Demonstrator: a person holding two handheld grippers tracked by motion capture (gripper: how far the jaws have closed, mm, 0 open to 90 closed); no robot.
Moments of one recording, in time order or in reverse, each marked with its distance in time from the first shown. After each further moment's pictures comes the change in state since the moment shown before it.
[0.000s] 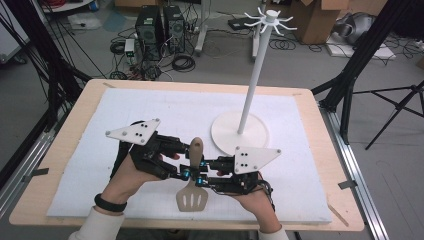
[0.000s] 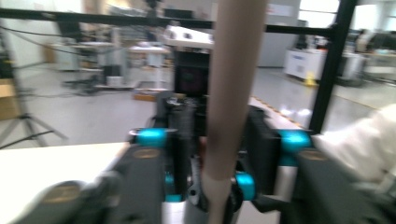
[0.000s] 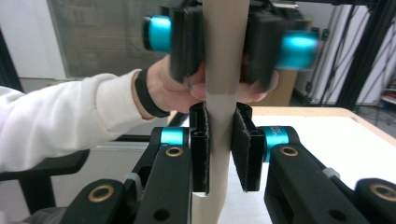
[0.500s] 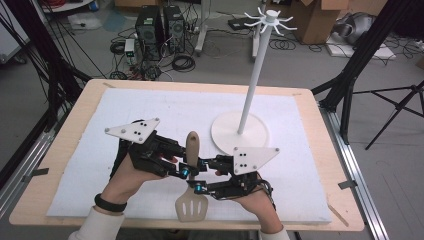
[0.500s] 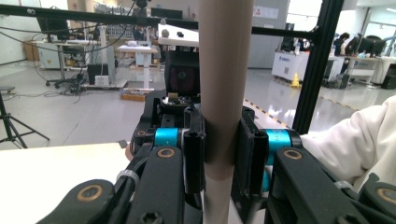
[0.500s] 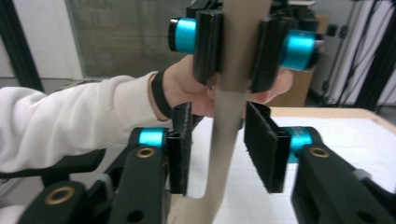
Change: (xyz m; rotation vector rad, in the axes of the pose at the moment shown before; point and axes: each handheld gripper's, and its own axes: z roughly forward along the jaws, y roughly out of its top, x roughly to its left) left arm 0.002 0.001 0.001 -0.003 -0.103 -0.024; right arm 0.002 0.003 0.002 0.000 0.053 0.013
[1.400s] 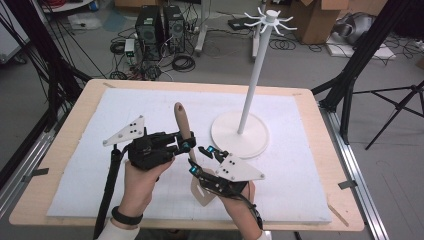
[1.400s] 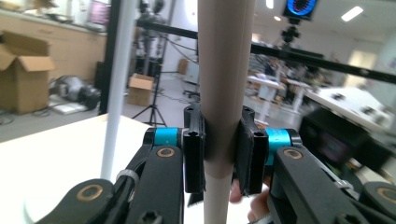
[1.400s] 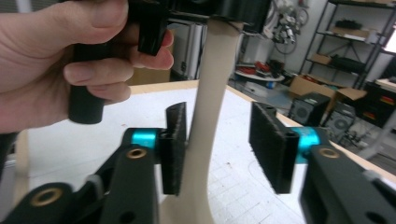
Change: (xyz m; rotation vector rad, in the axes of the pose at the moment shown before) left arm -0.009 -0.023 -0.012 -0.125 0.573 -0.097; right arm 0.011 -0.032 0.023 0.045 -0.600 -0.031
